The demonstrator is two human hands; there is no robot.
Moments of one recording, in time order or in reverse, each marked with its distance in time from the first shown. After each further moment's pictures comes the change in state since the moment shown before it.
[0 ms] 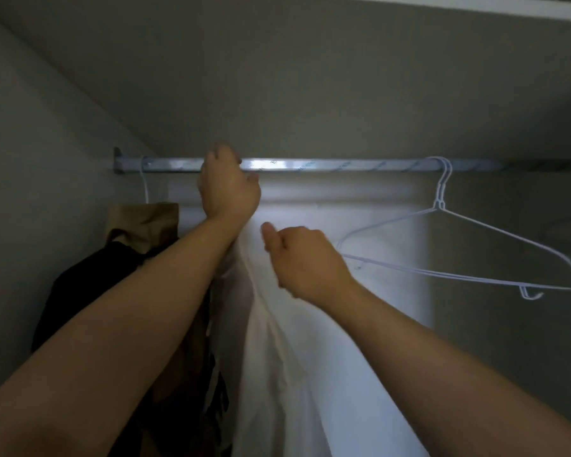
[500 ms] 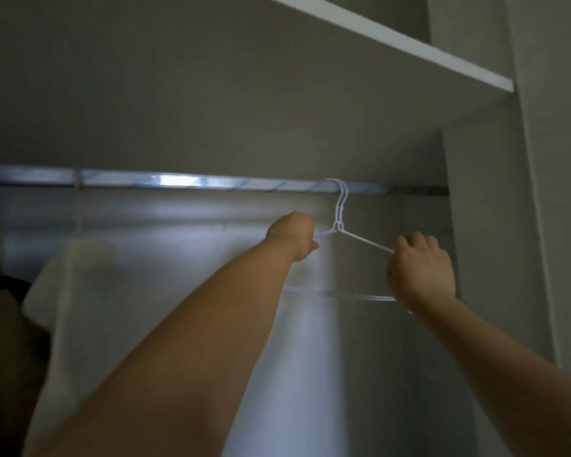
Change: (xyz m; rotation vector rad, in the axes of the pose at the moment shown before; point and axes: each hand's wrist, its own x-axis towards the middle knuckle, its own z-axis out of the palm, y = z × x) left_hand -0.058 0.166 0.200 0.161 -0.843 0.492; right_hand -0.015 0.254 -0.165 -0.950 0.393 0.423
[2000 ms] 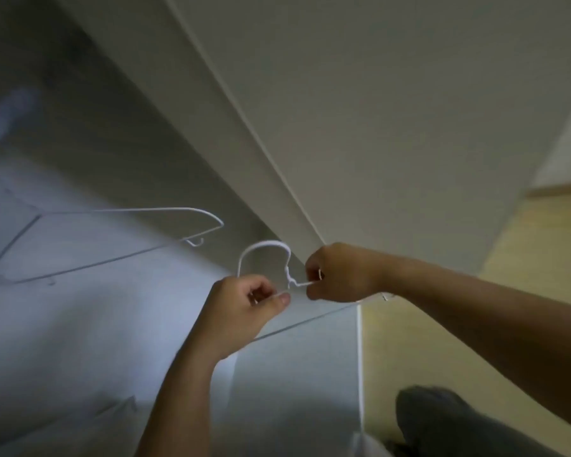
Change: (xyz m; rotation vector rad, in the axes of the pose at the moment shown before) left_hand -0.117 0.132 -0.005 -0.872 -0.958 0.417; right_hand -0.117 0.086 -0.152 0.472 -1.156 0.527
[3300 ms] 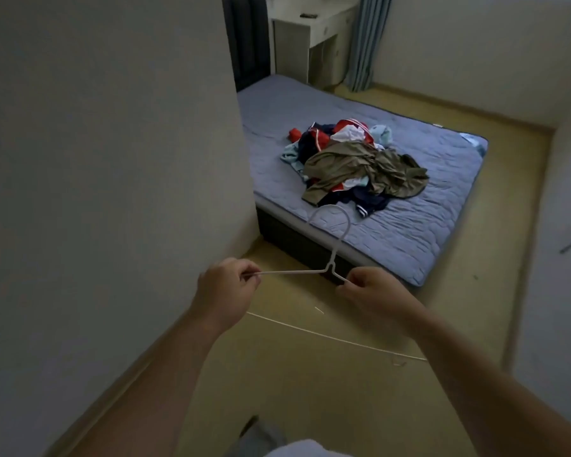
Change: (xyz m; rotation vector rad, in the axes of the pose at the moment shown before) left_hand 0.077 0.773 0.433 0.065 -0.461 0.967; right_hand -0.731 0.350 -0.264 0.592 1.077 1.186
